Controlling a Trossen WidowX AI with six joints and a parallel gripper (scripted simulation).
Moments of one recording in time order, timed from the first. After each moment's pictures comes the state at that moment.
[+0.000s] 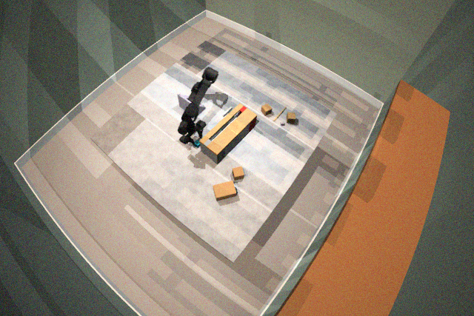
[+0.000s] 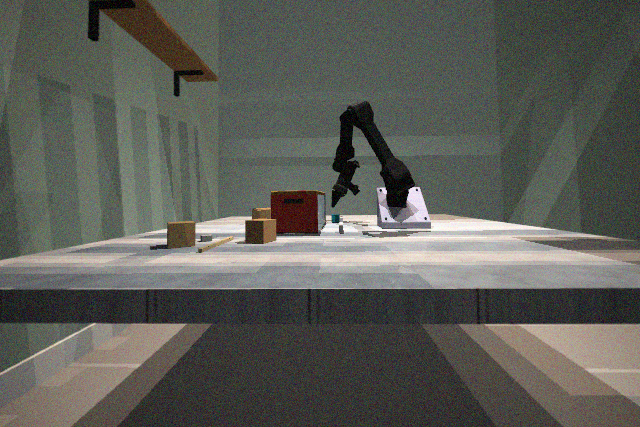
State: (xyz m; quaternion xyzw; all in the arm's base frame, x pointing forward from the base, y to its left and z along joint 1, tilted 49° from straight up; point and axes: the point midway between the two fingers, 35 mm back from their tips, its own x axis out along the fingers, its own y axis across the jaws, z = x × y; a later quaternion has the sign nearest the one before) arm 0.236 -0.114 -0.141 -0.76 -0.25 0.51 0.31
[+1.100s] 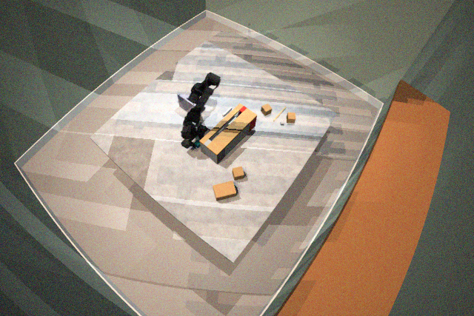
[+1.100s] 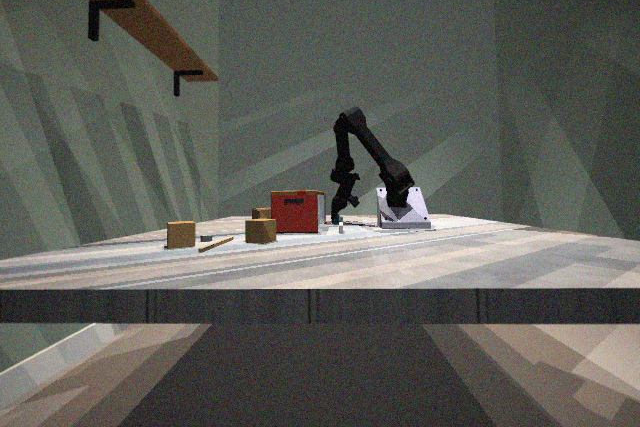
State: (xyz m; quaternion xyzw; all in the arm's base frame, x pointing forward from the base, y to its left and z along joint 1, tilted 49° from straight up) arm 0.235 -0.072 -0.175 -0.76 -0.25 0.51 0.31
